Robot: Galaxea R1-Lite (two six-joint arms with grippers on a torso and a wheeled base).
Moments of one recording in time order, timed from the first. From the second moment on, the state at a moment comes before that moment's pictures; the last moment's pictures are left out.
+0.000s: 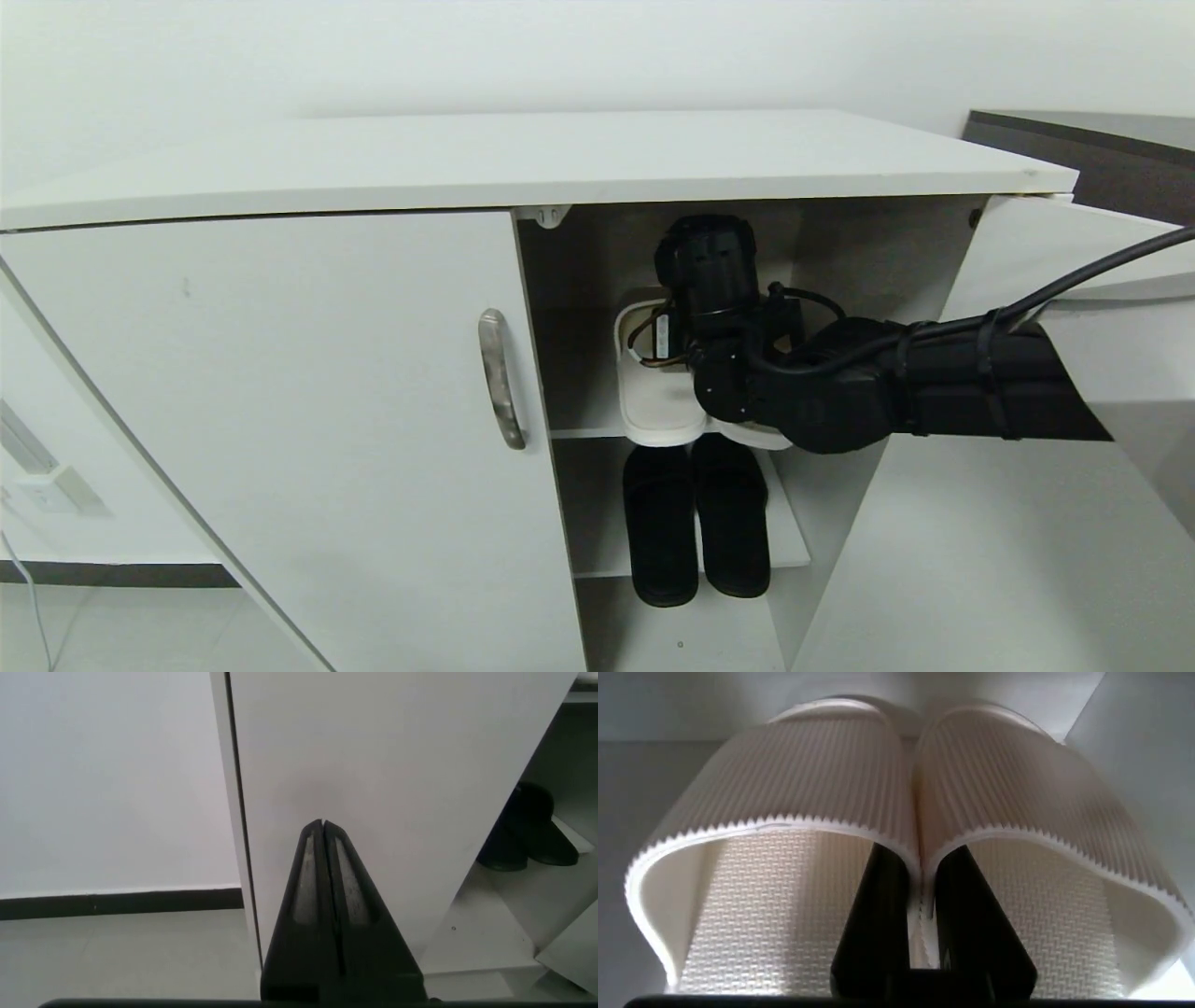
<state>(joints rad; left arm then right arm) 0.00 0.00 0.00 0.00 0.01 -0.02 0.79 2.15 -1.71 -0.18 -0.77 0.20</state>
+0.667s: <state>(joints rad) 0.00 0.00 0.00 0.00 0.01 -0.01 0.78 2.16 -1.71 -0.17 -0.77 0.21</state>
